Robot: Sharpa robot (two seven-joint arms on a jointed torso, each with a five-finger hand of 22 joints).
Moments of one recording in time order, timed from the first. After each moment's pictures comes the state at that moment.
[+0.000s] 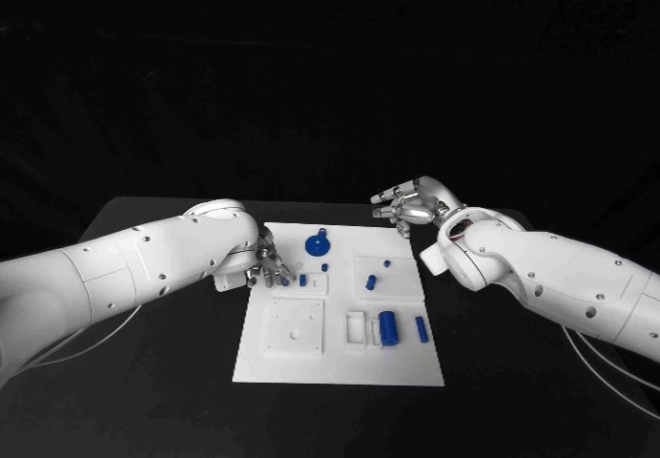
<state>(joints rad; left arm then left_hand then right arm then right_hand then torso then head) 1.40 -0.42 -0.24 1.06 -0.93 0.18 -0.60 1.17 -0.03 0.09 0.07 0.15 1.27 0.01 0.07 0.31 1.47 -0.06 0.37 0.41 1.40 -0.12 1.20 0.61 0.02 1.26 -0.13 0.45 1.31 1.04 -0.79 0.25 1.42 -0.87 -0.44 -0.04 1.18 -0.08 0.34 -0.27 0.56 1.06 0.11 0.07 0.06 1.18 -0.01 0.84 0.80 1.38 -0.07 0.92 0.93 0.09 1.46 -0.09 0.53 1.31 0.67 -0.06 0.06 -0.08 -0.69</state>
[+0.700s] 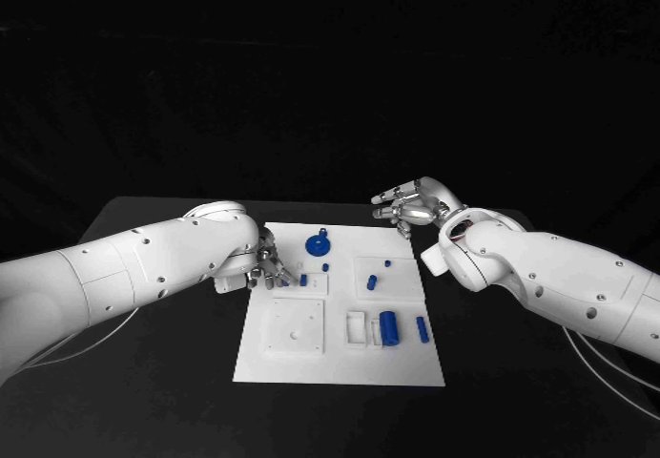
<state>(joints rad) 1.40 -0.43 -0.24 1.08 -0.94 0.18 -0.60 1.16 -0.08 0.09 0.13 0.08 1.27 0.01 0.07 0.33 1.46 -0.05 0.37 0.42 1.39 -0.12 1.20 0.61 0.02 1.26 -0.13 0.45 1.31 1.04 -0.79 0.25 1.41 -0.87 -0.44 -0.04 1.18 -0.08 0.34 -0.27 0.56 1.06 0.11 0.07 0.06 1.18 -0.01 0.84 0.80 1.38 -0.07 0.92 0.93 0.09 1.46 -0.09 0.53 1.31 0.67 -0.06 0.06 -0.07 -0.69</state>
